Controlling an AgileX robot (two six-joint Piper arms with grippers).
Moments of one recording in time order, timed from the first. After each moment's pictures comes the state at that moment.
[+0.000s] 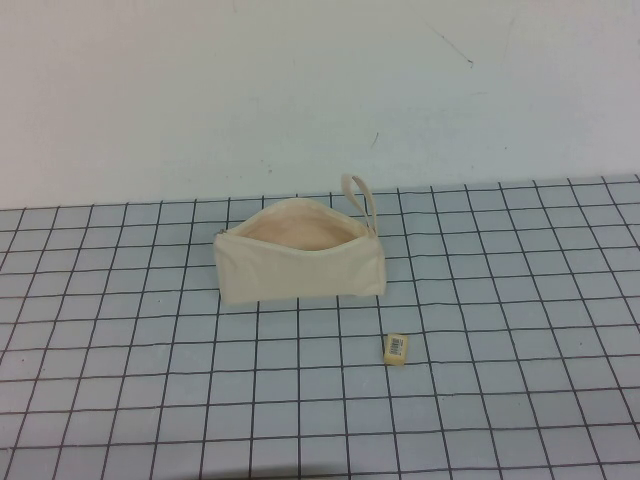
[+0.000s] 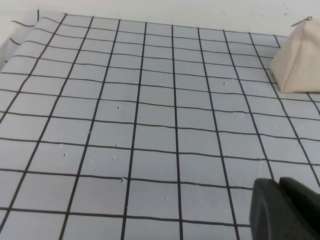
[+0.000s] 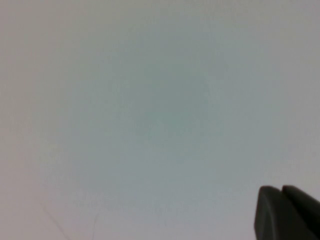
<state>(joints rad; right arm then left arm) -0.02 -0.01 0.03 0.00 -0.46 -0.12 0.02 -0.01 0.02 -0.09 0.37 -0.08</state>
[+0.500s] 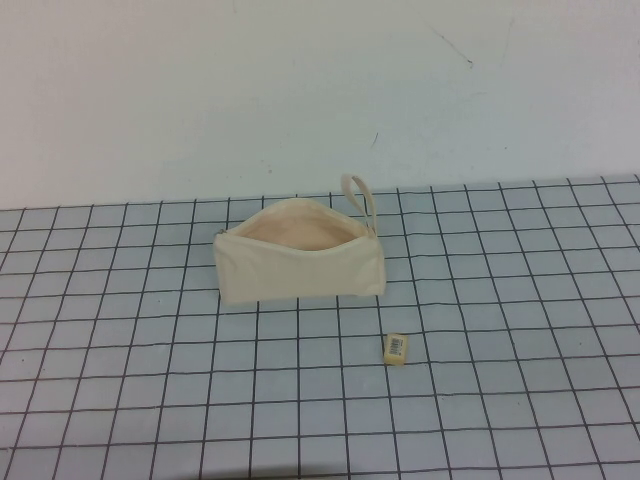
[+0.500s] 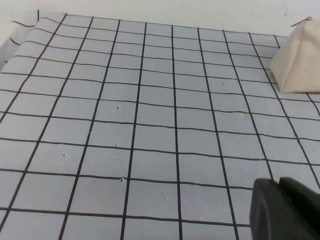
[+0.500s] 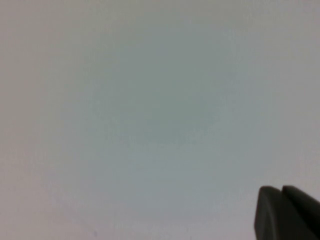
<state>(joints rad) -0.02 0.02 -0.38 0.11 0.00 -0.15 0.02 -0.01 0.02 -0.09 0.37 -0.08</state>
